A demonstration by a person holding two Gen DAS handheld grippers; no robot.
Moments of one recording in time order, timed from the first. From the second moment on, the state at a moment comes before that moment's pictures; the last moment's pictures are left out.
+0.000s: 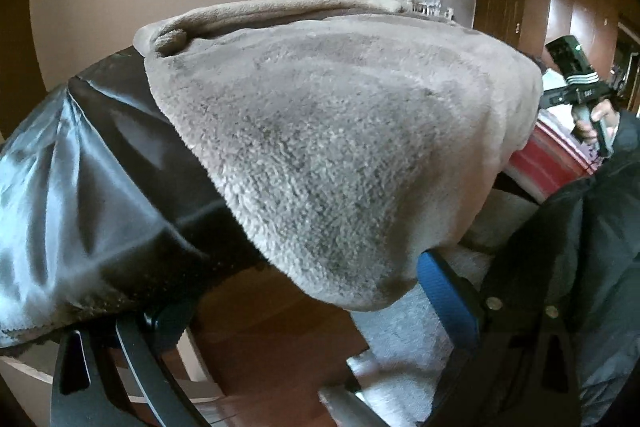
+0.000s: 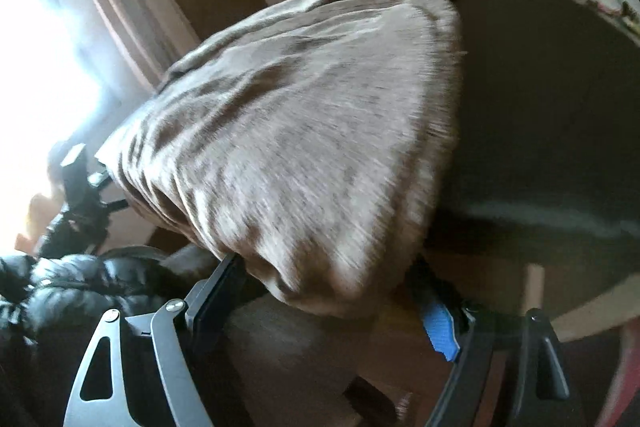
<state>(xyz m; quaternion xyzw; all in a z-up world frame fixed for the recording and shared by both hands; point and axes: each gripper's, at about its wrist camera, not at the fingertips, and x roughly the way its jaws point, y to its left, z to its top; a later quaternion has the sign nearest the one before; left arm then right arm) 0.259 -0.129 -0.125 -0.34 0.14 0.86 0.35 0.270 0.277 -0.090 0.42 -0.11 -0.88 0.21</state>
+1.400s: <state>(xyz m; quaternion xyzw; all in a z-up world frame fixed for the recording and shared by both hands) 0.298 -0.102 -0.034 -0.36 0.12 0.82 0.43 0.308 0.214 -0.015 0.31 -0.02 -0.90 0.31</state>
